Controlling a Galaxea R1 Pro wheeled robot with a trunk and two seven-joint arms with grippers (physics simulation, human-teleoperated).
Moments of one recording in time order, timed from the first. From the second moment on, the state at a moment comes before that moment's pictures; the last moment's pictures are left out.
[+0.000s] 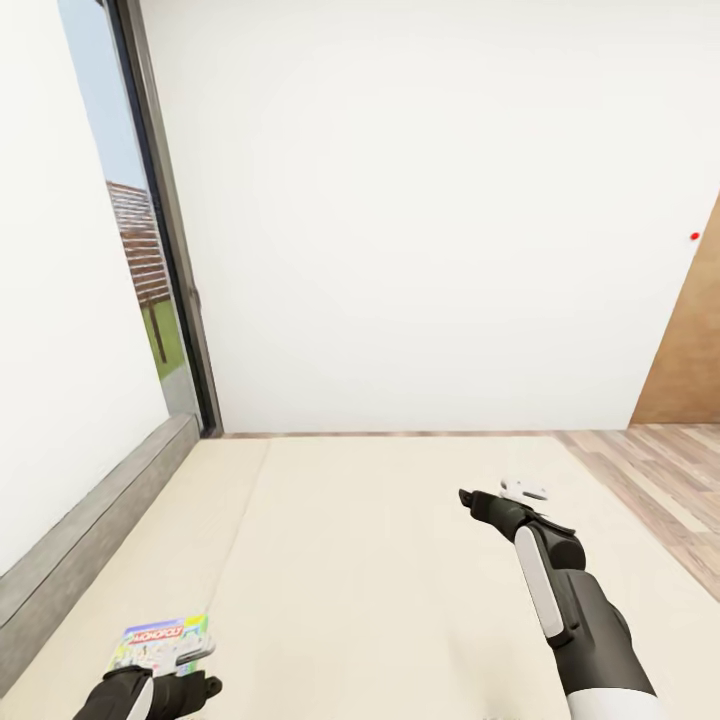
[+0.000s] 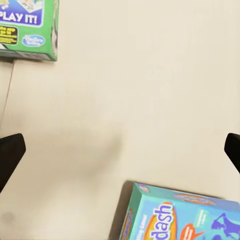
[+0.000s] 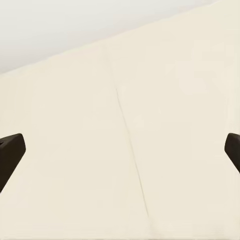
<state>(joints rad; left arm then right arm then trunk) -0.36 0.09 0.31 -0.59 -0.06 0.56 -0.23 -0.45 0.04 -0.12 -1.33 -0.23 0.69 -0.11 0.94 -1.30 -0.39</state>
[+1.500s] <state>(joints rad) -0.47 0.11 0.26 -0.52 -0.16 0.49 -0.03 -0.45 0.07 -0.04 -1.44 -0.26 0.91 -0.11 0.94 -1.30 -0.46</state>
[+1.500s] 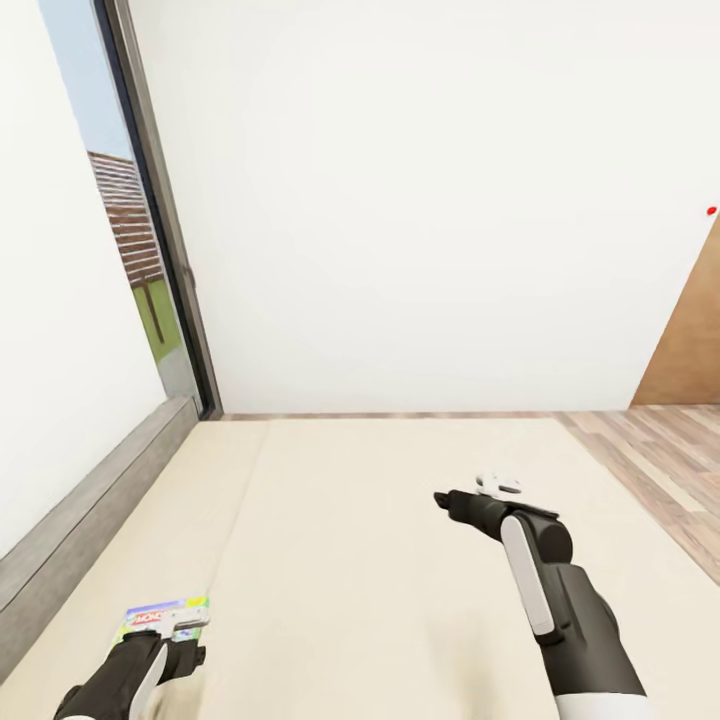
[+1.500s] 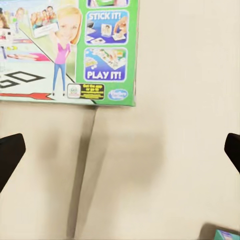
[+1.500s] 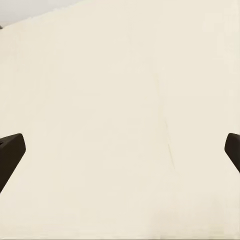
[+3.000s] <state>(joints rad) -0.46 0.14 0.12 -0.34 -0.22 0.34 -0.36 -0.45 0.07 0.00 -1.45 -0.29 0.95 -0.11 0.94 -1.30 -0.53</state>
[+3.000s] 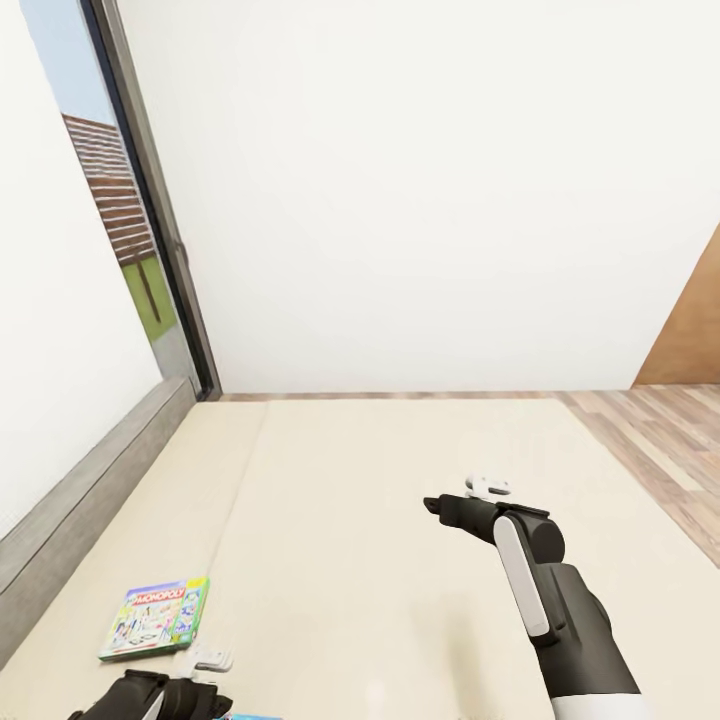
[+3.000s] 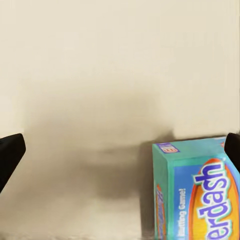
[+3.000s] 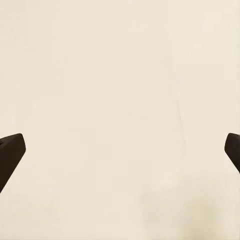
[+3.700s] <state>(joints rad) -0.46 0.14 0.11 -0.27 -0.23 0.27 -0.48 -0.45 0.07 0.00 -1.45 -0.29 0.94 -0.11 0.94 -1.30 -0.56</state>
